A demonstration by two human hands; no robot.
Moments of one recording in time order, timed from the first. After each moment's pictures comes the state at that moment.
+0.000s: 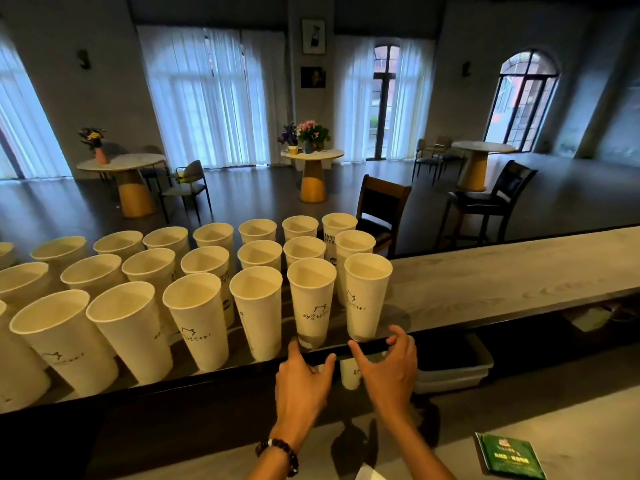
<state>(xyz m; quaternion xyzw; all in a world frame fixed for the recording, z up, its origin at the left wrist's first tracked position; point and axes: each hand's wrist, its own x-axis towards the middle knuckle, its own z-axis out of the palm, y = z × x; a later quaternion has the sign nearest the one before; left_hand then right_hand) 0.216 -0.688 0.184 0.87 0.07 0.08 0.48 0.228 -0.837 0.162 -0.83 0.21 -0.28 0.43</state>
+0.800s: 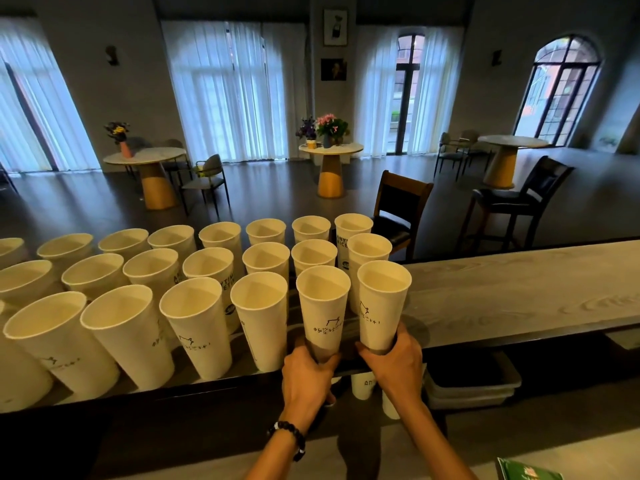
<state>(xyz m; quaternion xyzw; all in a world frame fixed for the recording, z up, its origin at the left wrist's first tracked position) 0.264 -0.691 0.175 0.84 0.07 0.02 0.53 0.285 -0.859 0.155 -0.85 0.11 -0.24 0.46</state>
